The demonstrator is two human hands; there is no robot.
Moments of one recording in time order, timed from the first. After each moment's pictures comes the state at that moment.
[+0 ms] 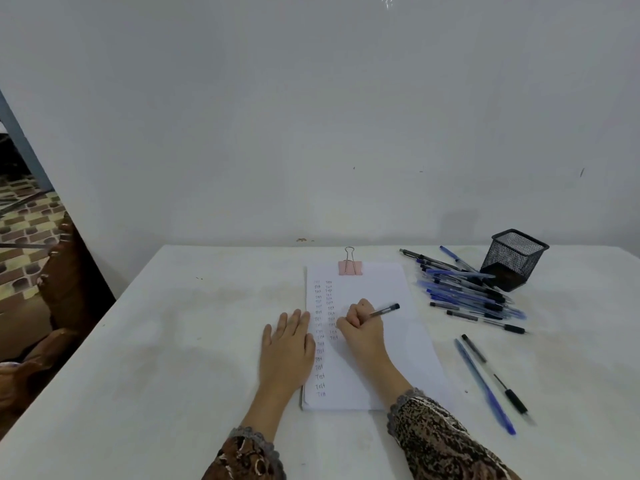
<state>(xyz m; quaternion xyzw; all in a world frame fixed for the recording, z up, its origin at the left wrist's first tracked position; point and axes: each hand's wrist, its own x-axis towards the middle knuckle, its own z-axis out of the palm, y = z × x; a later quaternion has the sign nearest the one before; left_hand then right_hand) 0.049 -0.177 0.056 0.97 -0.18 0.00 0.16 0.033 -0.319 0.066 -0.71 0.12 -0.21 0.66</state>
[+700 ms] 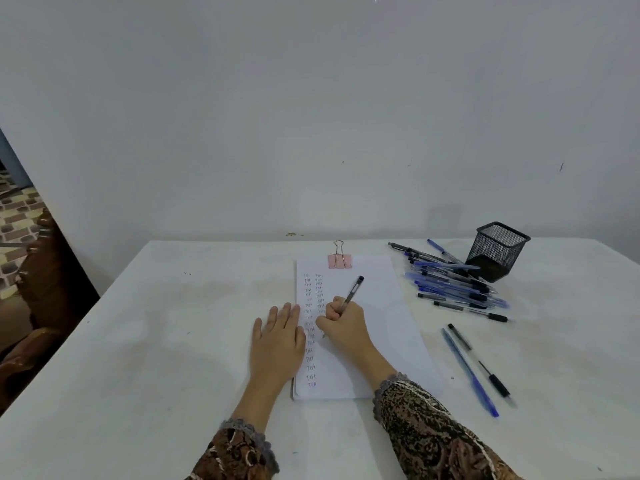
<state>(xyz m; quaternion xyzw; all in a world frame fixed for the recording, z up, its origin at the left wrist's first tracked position) 0.051 -0.177 0.053 0.97 -0.18 -0.01 0.17 0.029 -0.308 0.072 -0.78 0.09 -0.18 0.59</state>
